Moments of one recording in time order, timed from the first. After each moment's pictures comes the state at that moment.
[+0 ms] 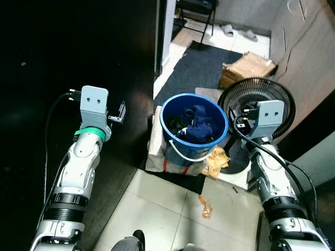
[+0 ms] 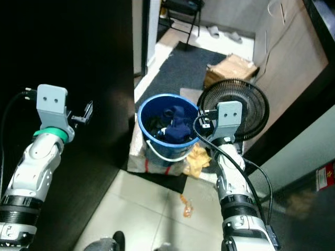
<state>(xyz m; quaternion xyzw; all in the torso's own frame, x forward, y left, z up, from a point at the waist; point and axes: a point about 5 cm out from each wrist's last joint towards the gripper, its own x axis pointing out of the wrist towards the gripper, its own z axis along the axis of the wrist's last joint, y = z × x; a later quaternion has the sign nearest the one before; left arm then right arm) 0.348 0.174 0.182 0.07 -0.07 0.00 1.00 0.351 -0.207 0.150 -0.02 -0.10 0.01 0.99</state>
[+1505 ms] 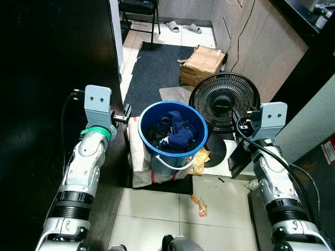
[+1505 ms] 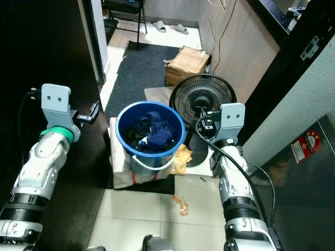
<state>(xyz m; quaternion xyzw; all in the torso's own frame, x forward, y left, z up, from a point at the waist) 0.351 0.166 0.186 0.04 -0.08 -0.02 1.00 0.350 -0.209 0.153 -0.03 -0.11 0.01 0.99</state>
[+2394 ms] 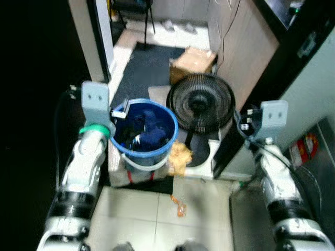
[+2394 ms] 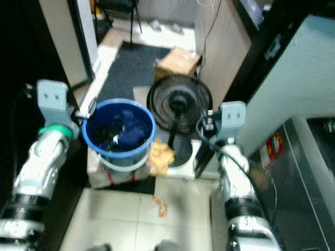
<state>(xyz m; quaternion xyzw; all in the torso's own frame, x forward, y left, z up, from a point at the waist) 0.351 0.162 0.190 0.04 -0.09 -0.02 0.99 0.349 -0.215 0.150 -0.03 -0.10 0.01 0.99</state>
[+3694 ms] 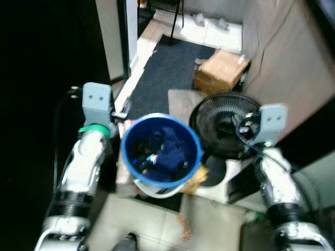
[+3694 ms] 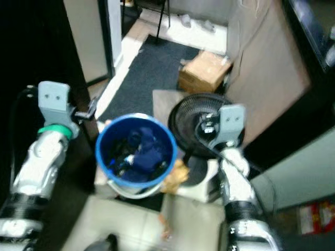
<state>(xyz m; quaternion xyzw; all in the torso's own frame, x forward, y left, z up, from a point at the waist) 0.352 0.177 0.193 0.05 -0.10 0.01 0.99 0.351 -0.199 0.157 -0.04 -0.11 0.04 0.99</state>
